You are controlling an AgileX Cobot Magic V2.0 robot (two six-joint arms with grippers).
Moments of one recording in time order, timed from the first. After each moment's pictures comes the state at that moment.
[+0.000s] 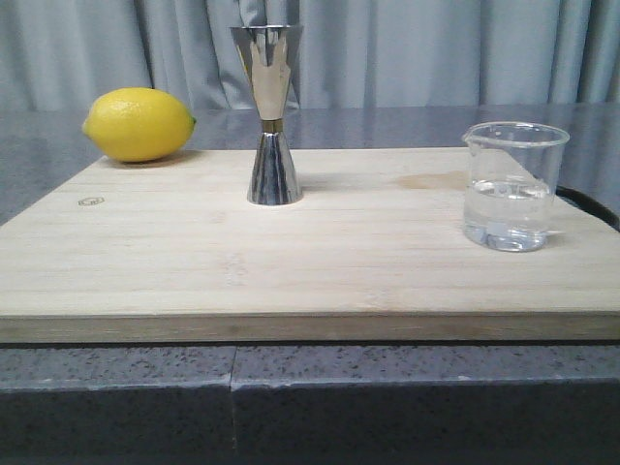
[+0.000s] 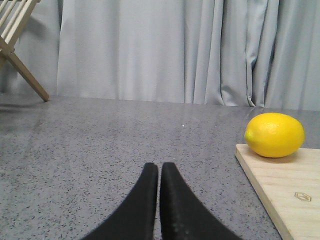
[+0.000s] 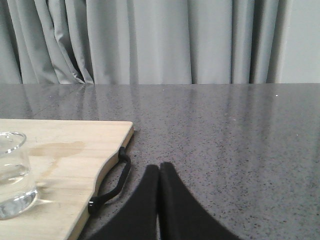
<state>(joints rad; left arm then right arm) -0.02 -0.01 0.00 -0.04 0.00 -0.01 0.07 -0.01 0.02 -0.09 0.01 0.10</state>
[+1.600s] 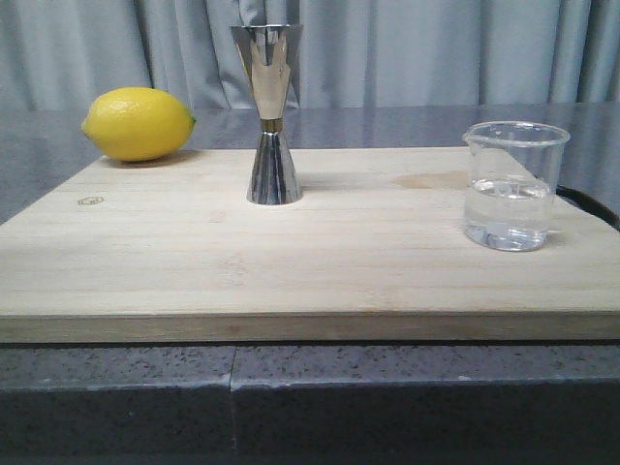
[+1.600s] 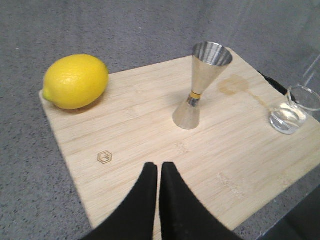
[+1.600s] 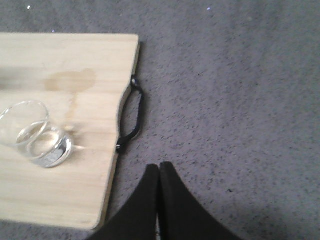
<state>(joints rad) -0.02 0.73 -0.72 -0.91 0.86 0.86 0.07 0.51 -0.66 0.08 0.79 -0.01</state>
